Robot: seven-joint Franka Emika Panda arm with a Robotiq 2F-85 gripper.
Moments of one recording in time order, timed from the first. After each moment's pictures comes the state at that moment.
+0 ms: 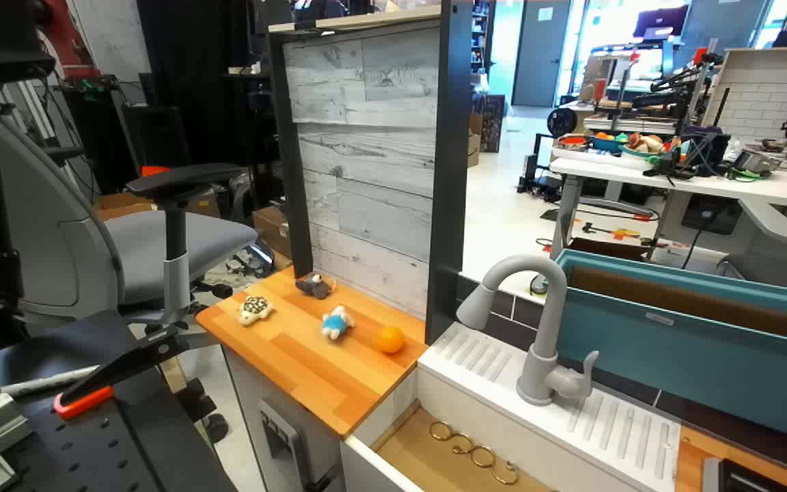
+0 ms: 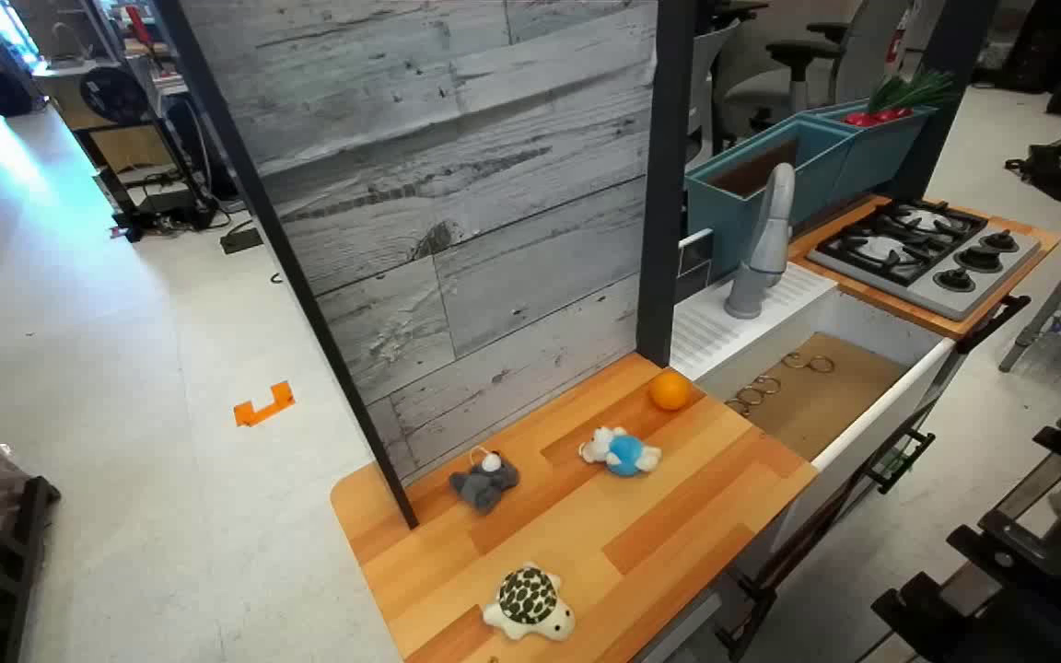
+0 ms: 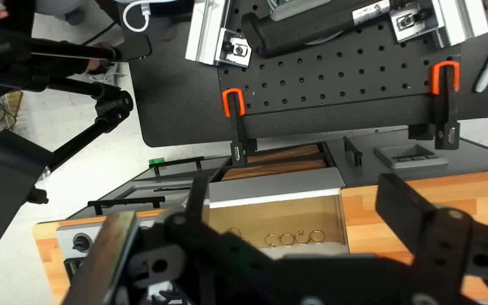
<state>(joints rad) -0.07 -0.61 0.08 -2.70 -0.17 1.96 0.15</state>
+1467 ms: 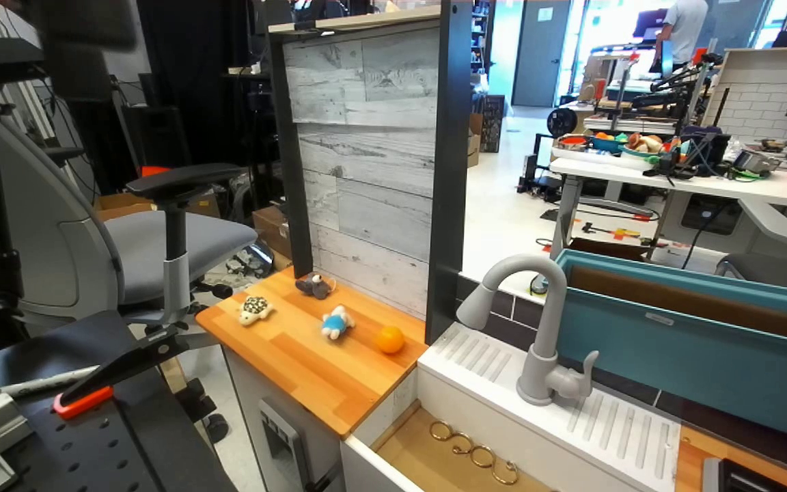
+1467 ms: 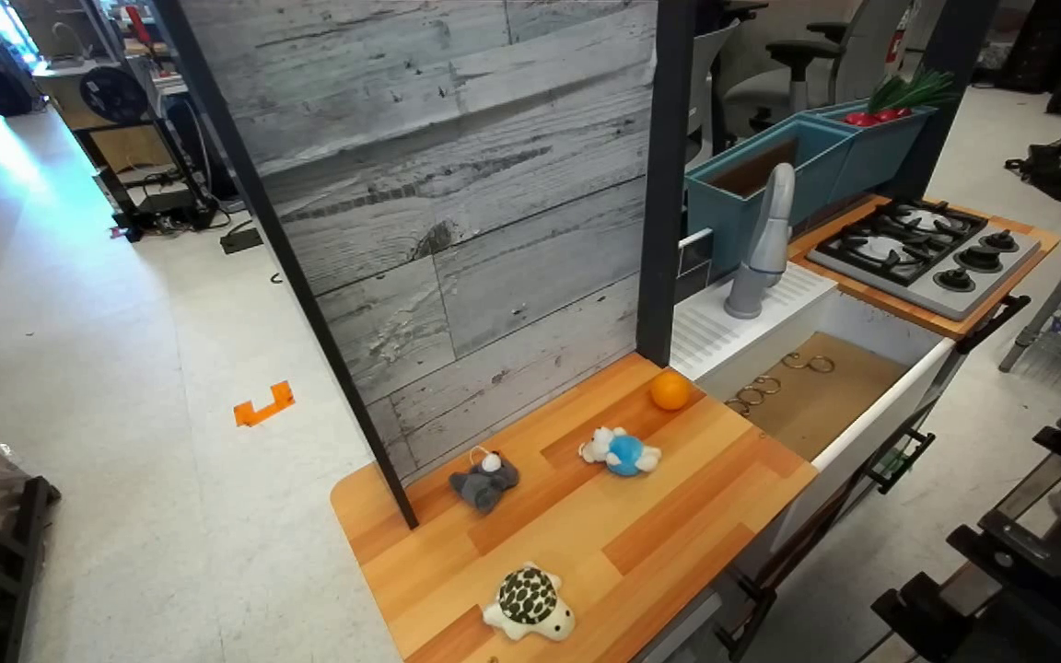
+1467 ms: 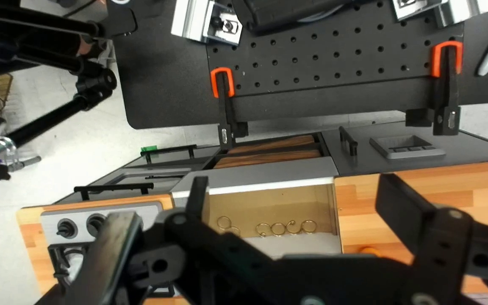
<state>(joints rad) -0.06 -0.51 0.10 -2.69 -0.18 2.07 0.17</state>
